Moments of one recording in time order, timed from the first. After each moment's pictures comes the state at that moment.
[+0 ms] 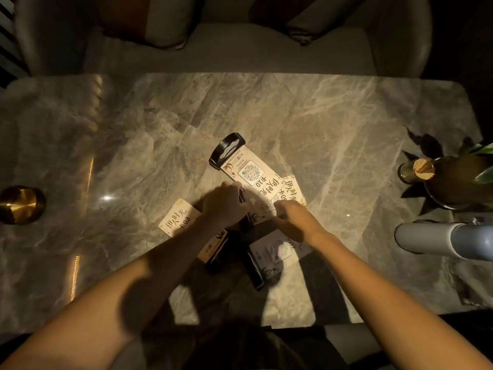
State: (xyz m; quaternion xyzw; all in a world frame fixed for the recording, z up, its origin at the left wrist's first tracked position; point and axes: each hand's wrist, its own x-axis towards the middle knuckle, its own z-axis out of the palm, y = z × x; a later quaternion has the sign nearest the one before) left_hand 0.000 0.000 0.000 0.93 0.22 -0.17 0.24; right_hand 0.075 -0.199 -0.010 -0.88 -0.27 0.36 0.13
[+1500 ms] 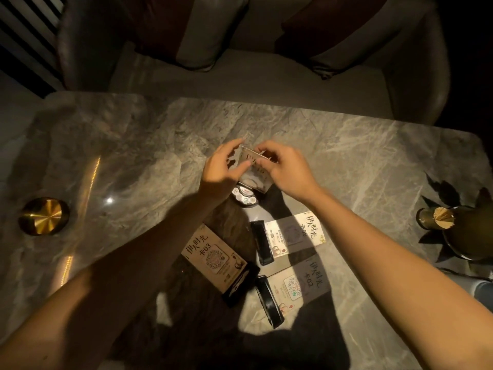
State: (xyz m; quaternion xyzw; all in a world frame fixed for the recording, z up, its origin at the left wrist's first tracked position) left_hand 0.056 0.121 0.057 0.79 0.26 0.09 0.55; right_hand 0.162 -0.026 0.103 -0.86 -0.33 0.22 0.34
